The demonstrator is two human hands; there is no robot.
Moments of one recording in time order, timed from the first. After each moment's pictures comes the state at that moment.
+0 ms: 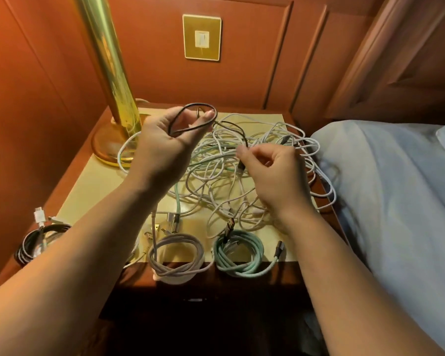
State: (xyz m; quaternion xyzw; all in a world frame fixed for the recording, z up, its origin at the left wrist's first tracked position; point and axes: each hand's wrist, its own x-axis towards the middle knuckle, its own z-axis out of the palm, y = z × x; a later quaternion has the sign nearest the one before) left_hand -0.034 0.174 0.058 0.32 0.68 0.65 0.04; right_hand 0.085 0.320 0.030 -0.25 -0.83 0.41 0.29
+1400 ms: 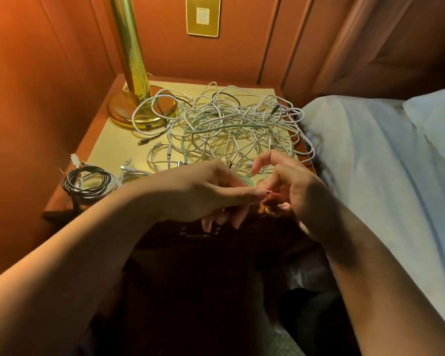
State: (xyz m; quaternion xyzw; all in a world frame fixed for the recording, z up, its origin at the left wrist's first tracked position) left_hand 0.091 0.096 0.095 0.47 0.67 0.34 0.47; right_hand 0.219 0.252 0.072 -0.19 -0.74 0.65 0.03
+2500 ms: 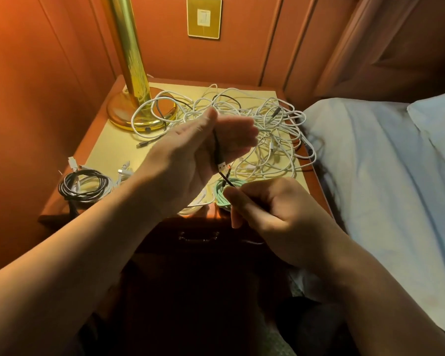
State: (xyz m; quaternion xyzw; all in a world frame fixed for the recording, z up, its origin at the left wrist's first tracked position) left_hand 0.074 0.114 0.074 0.29 0.46 0.75 0.39; right_hand 0.228 0.229 0.082 -0.06 -0.89 0.44 0.05
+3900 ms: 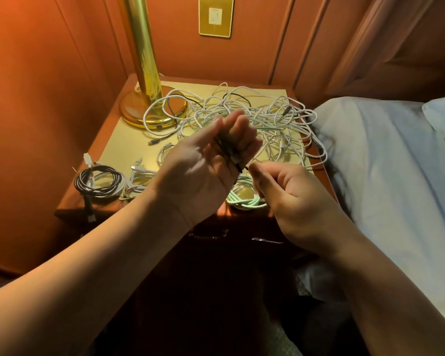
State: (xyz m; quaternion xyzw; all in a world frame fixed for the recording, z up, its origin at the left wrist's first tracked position) left_hand 0.099 0.111 0.090 0.08 0.23 0.85 0.46; right_hand 0.217 0.231 0.075 -0.13 -0.87 0.46 0.10
